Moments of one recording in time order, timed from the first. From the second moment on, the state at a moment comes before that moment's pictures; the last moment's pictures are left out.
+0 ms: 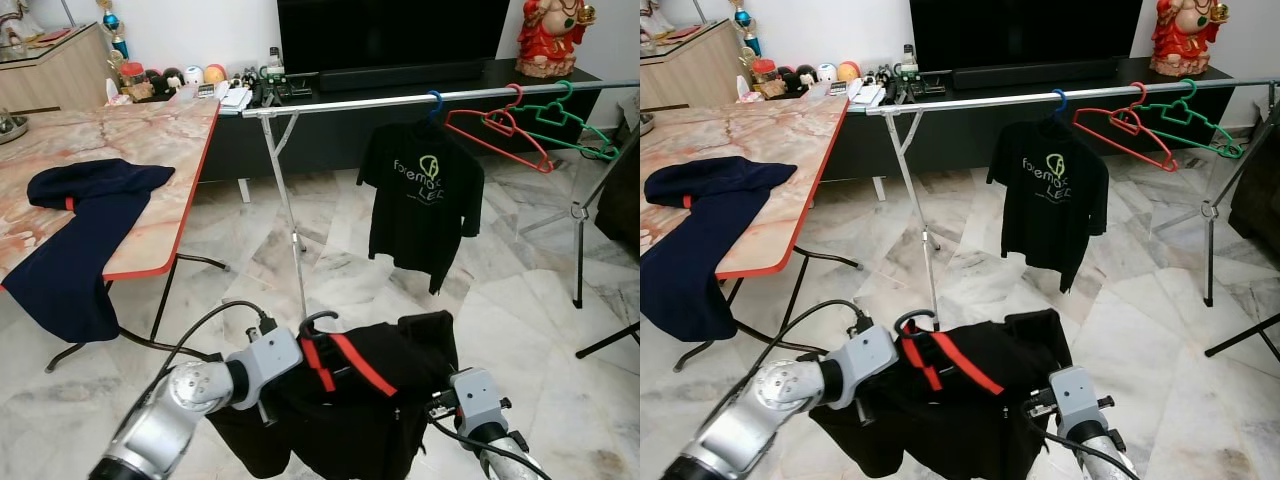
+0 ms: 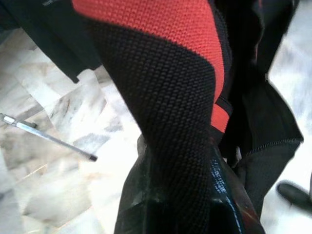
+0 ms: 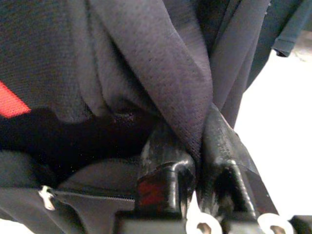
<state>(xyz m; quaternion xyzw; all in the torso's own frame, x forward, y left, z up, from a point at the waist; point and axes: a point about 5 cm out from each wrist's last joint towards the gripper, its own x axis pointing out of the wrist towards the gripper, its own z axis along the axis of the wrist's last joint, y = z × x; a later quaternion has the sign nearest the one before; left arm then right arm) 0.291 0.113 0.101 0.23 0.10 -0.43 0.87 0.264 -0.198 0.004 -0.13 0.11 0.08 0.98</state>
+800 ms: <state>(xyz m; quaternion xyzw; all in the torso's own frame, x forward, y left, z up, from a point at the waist) 0.297 0.099 0.113 0.11 0.11 -0.40 0.90 0.261 -0.182 -0.005 -0.11 0.14 0.11 0.98</state>
